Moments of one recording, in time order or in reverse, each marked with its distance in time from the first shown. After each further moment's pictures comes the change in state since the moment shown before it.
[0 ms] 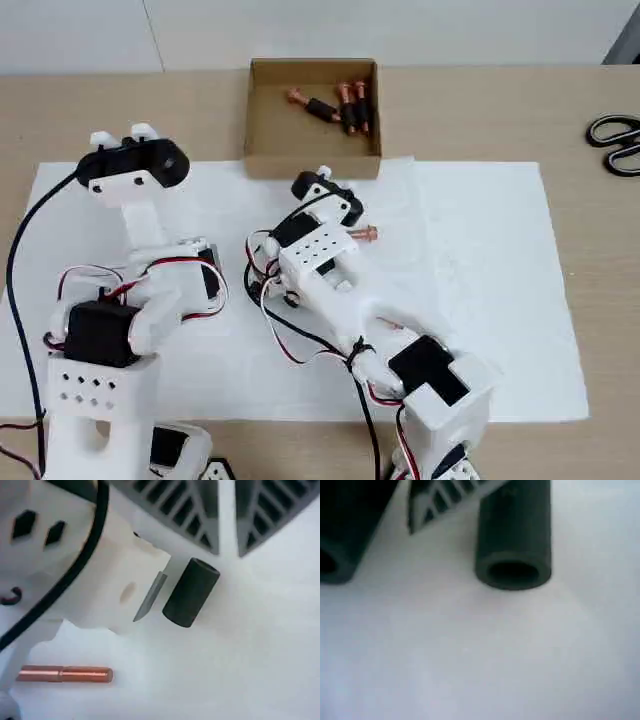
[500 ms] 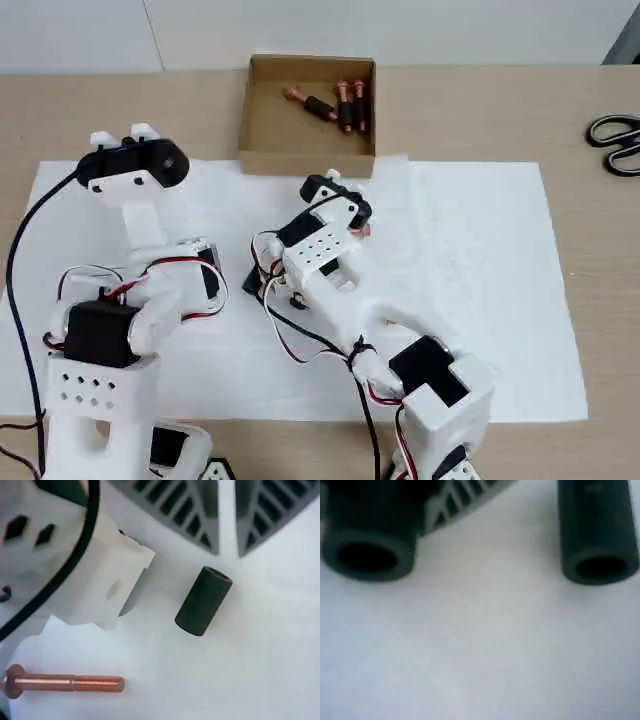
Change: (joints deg) left arm 0.0 0.0 0.0 0.0 0.0; right arm 0.4 0.5 0.5 0.4 0.0
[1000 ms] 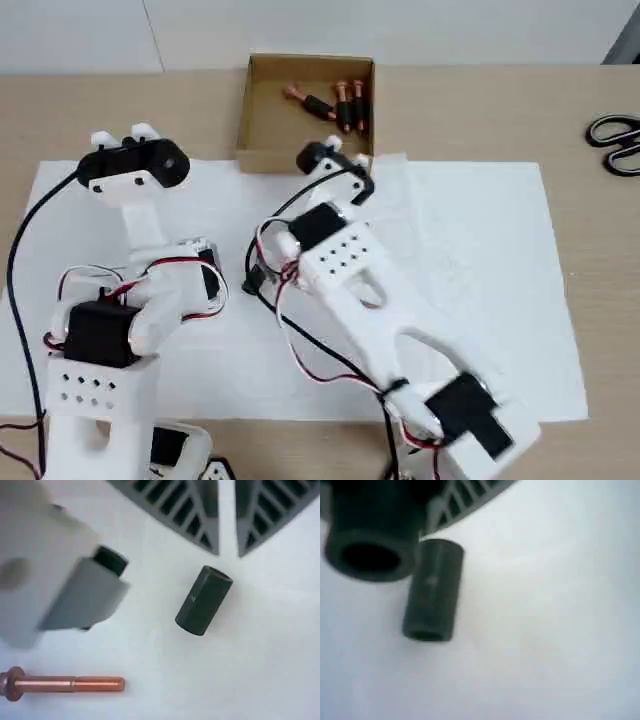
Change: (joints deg) left arm 0.0 0.0 0.0 0.0 -1.0; right arm 0.5 -19.0 -1.7 6.2 0.0
